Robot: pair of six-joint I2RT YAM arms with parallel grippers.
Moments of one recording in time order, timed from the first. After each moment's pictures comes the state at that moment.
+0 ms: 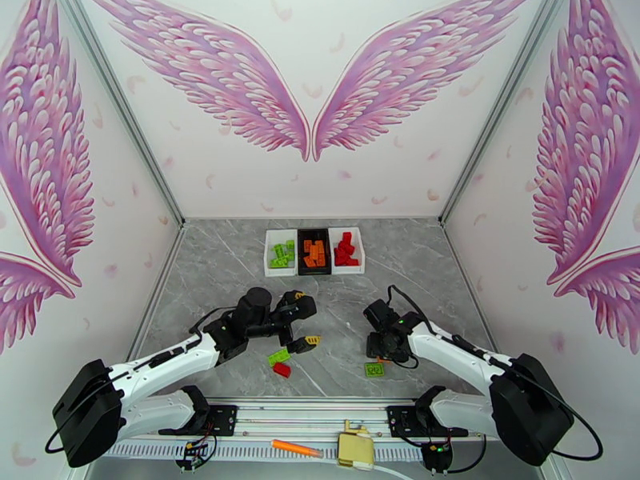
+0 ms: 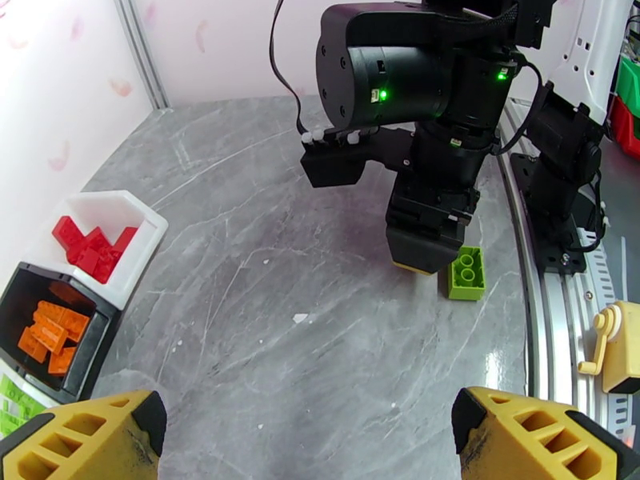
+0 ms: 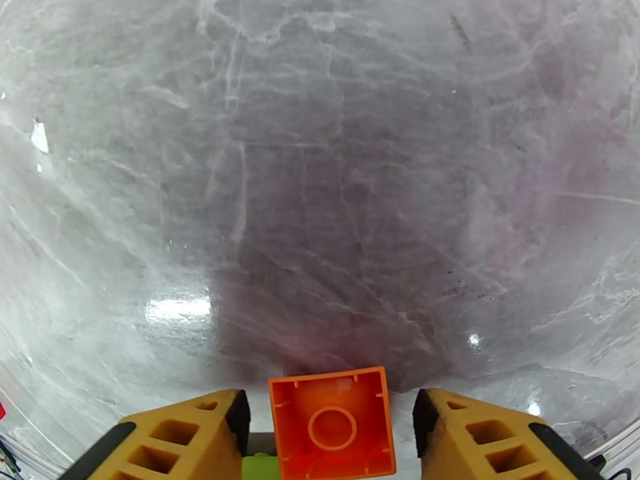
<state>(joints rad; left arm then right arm) -0.80 1.17 0.62 0.12 0.42 0.33 0.54 1.25 0.60 -0.80 0.08 0.67</state>
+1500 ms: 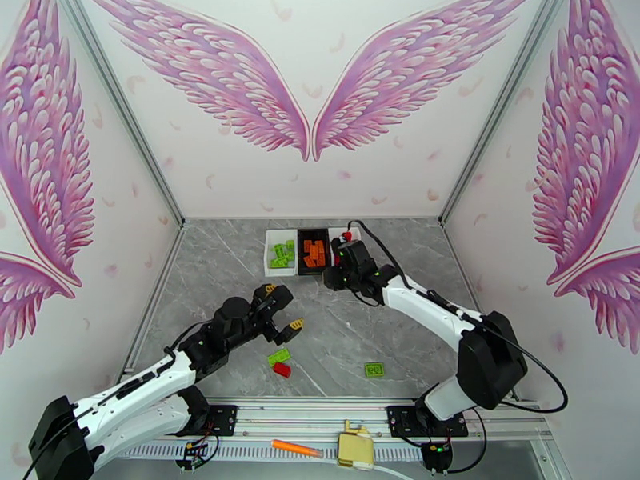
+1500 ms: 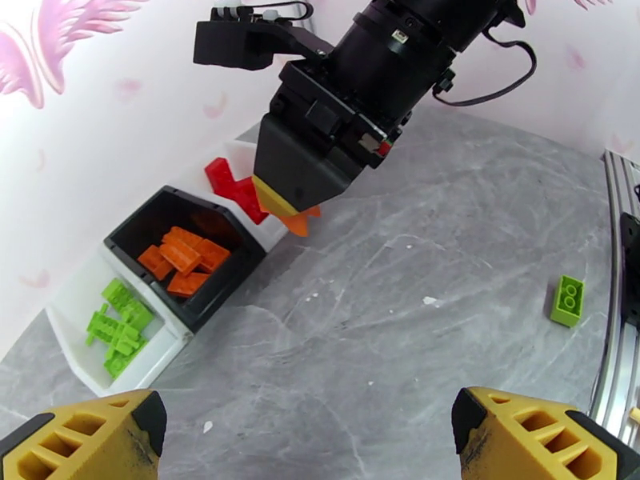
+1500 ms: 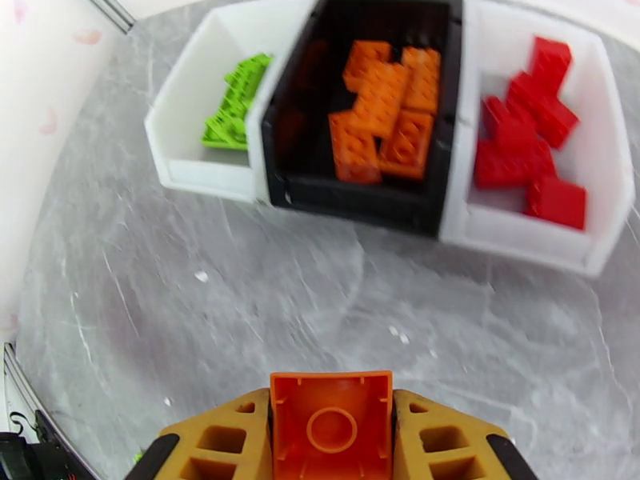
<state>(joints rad) -0.76 0.91 0.50 0.10 0.04 0.18 0.57 1.63 1.23 -0.37 -0.04 0.34</state>
